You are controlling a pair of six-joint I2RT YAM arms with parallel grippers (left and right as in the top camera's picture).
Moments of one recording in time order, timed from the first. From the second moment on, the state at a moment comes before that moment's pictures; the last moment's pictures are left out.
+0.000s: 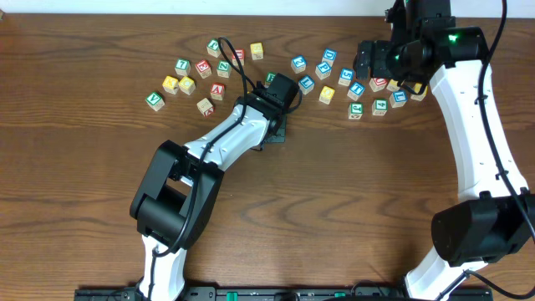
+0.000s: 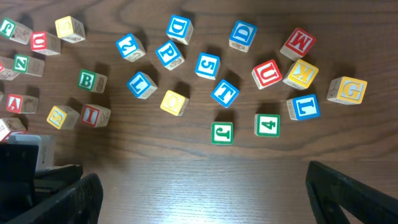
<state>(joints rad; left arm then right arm) -0.55 2.07 1.45 -0.67 -0.19 -0.46 0.11 1.86 1.90 -1.09 -0.10 0.18</state>
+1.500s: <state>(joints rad) -0.44 2.03 1.49 -0.64 -0.09 -0.24 0.11 1.86 1.90 -1.09 -0.10 0.18</state>
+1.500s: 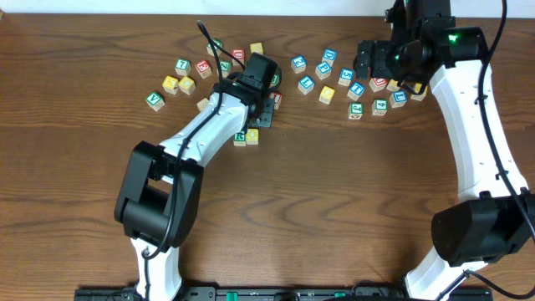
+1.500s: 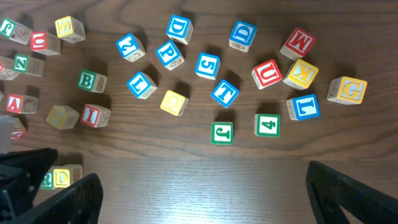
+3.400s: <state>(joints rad) -0.44 2.07 1.49 -0.72 -0.09 -0.24 0.11 1.86 1.90 -1.09 -0.10 0.18</state>
